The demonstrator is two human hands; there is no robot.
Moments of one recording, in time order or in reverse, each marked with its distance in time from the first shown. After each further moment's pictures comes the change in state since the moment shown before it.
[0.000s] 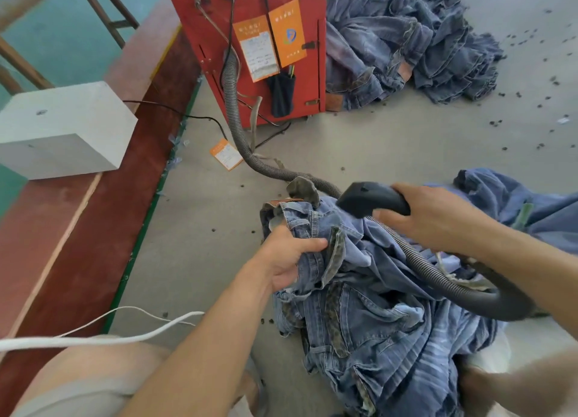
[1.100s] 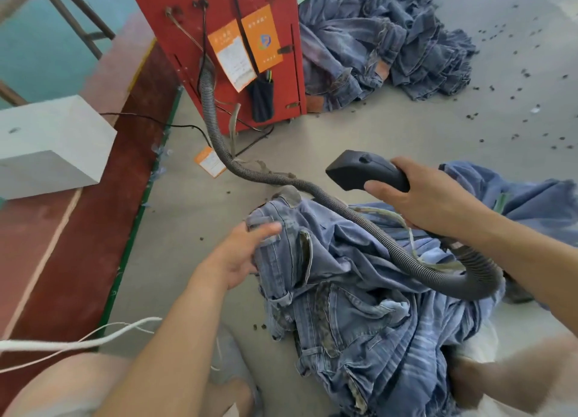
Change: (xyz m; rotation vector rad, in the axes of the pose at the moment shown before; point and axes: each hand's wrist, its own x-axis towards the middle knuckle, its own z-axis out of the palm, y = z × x) left_hand 0.004 0.023 -0.038 0.195 0.058 0.001; right_hand 0.001 0.028 -0.006 0.289 0.227 0.017
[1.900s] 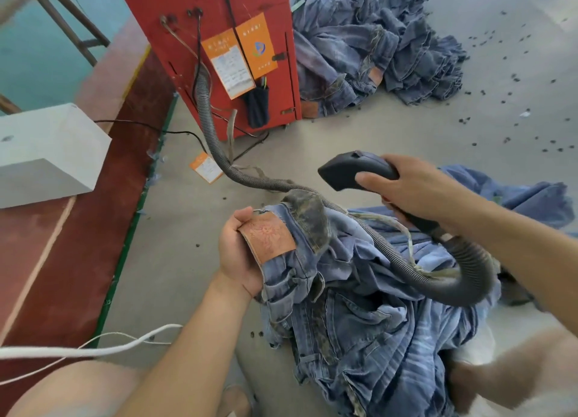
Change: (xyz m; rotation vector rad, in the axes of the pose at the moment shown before) left_hand -0.003 -0.001 0.024 -0.655 -0.214 0.065; right_hand 0.008 -0.023 -0.016 0.212 -0.097 0.036
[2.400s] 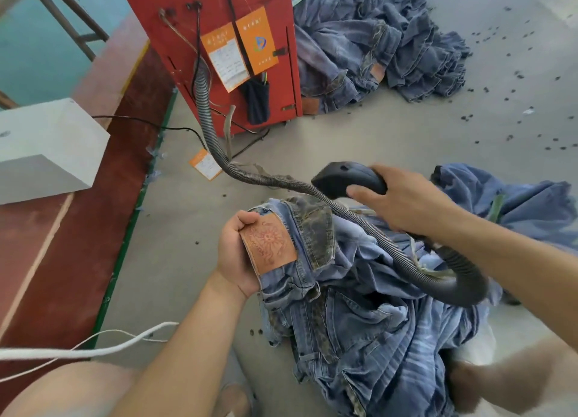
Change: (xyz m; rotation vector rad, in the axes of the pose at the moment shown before) left_hand -0.003 0.001 -0.002 0.083 0.098 -0.009; right_hand -0.001 0.003 0.021 -0.225 0.001 -0.030
